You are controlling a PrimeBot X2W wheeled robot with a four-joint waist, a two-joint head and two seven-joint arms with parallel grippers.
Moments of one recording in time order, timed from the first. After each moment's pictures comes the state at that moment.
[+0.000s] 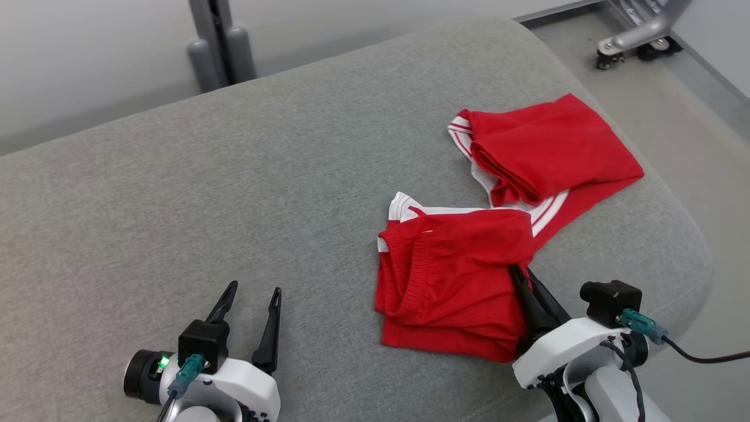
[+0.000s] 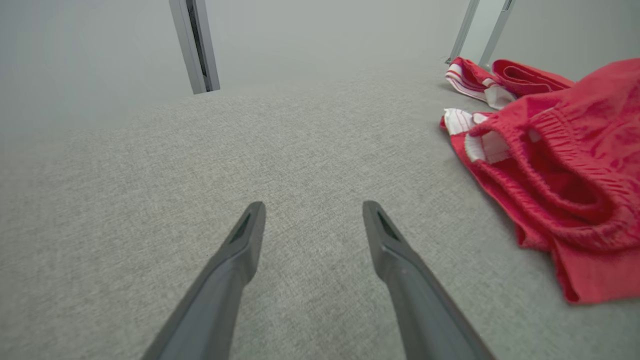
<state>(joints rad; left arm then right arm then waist) -0.17 0.05 -0.17 0.48 -0.09 -0.02 -0.26 -0.33 -0.05 0.33 0.61 0.50 0.13 -0.26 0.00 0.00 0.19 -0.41</state>
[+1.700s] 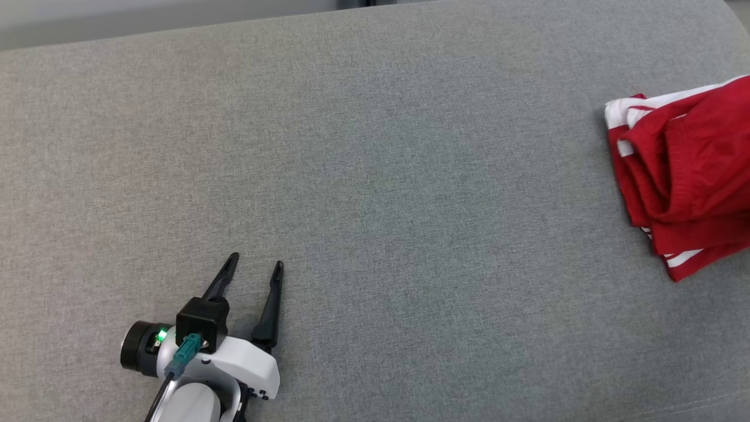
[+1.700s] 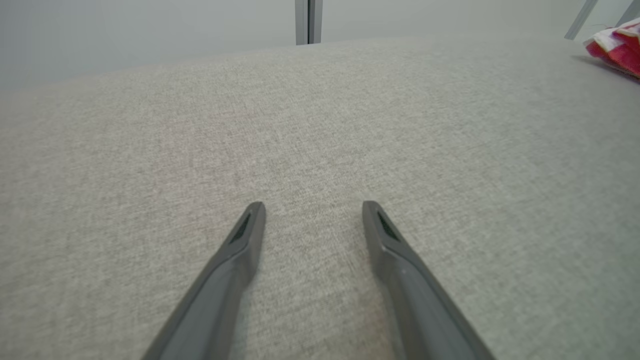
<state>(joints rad) -0.21 0.05 -0.16 0.45 -0.05 -0.04 -0.26 -0.79 -0.40 -0.12 1.03 -0.08 0.13 -0.26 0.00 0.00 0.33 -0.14</state>
